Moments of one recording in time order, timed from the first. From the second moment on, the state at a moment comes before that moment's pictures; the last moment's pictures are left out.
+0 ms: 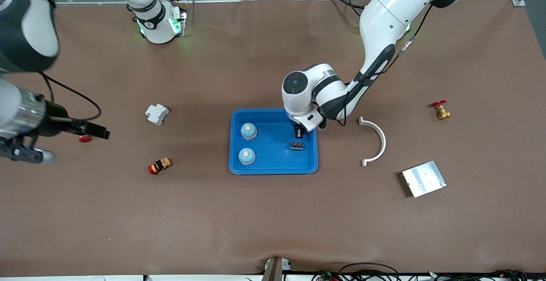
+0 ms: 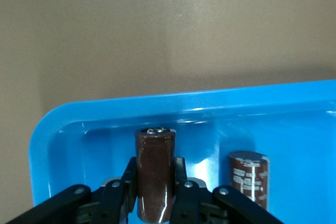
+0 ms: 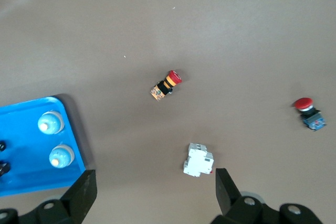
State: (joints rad) left arm -0.35 0.74 -0.46 -1.73 0.55 2.29 -2.59; right arm 0.05 0.28 -0.03 -1.34 0.12 1.54 0.21
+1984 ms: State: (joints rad) left arm -0.35 0.71 -0.45 -1.64 0.54 2.20 -2.48; right arm -0.03 0.08 -0.03 -1.38 0.02 1.44 0.11
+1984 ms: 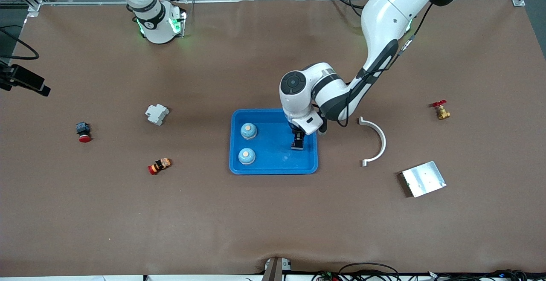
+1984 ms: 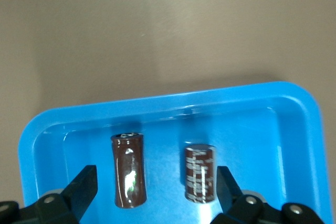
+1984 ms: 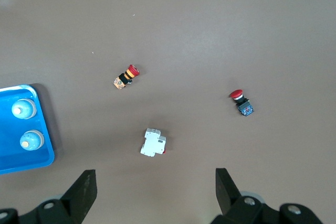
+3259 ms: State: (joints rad) left arm -0.28 0.53 -0.46 -1.62 0.40 2.14 -1.54; right arm -0.03 0.08 -0.05 -1.38 0.00 1.44 0.13
